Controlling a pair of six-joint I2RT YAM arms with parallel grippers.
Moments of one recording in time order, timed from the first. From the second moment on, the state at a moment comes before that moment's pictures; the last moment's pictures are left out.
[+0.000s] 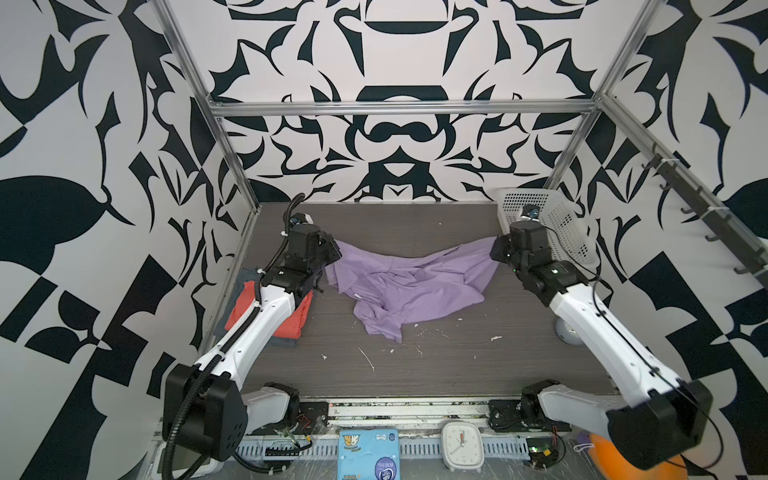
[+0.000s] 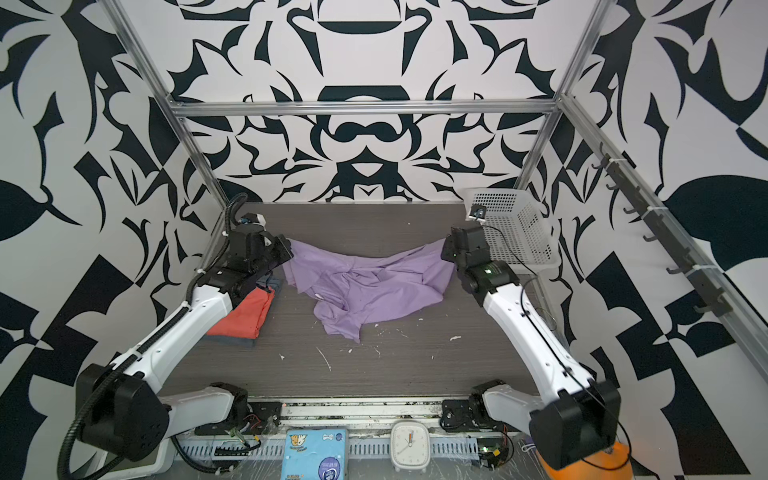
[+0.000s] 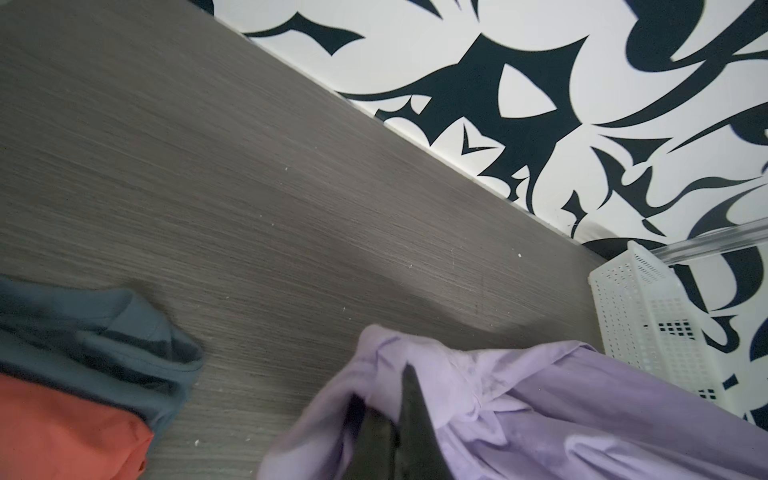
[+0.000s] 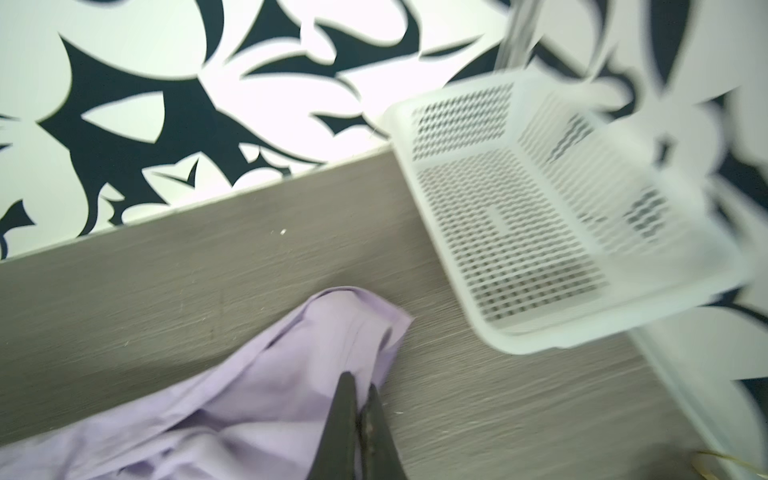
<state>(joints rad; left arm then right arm) -0.30 1.22 0.97 -0.25 -0.05 -0.66 0.29 1.12 1.07 -0.52 0.37 0.40</state>
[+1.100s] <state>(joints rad) -0.29 1.08 0.92 -0.33 -0.10 -0.67 0.30 1.40 0.89 -0.40 0.10 0.47</state>
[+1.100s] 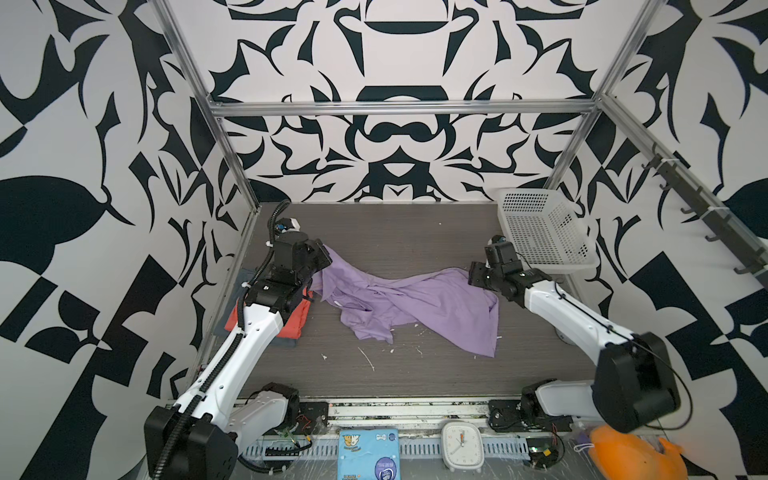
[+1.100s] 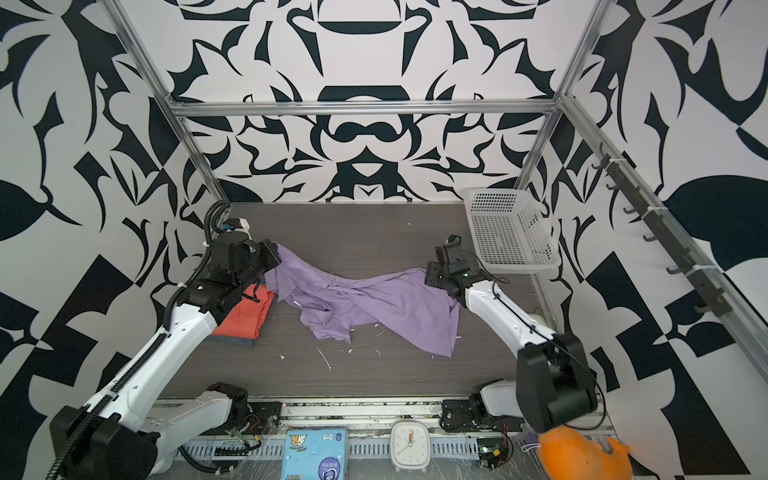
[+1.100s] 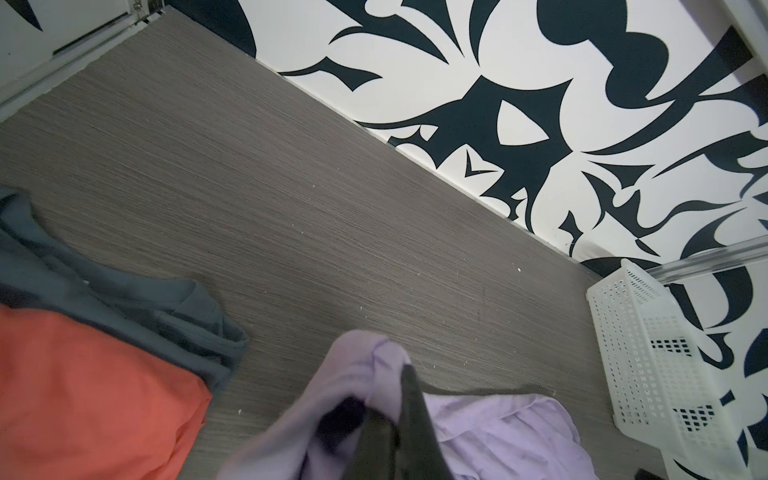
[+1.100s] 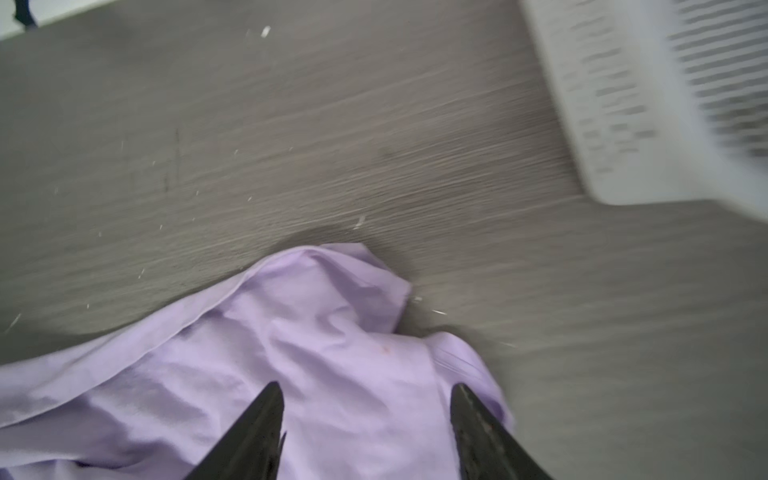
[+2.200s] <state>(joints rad) -0.29 1.07 0.91 -0.32 -0.11 -0.69 0.26 1.99 1.31 -0.49 -0.04 0.06</state>
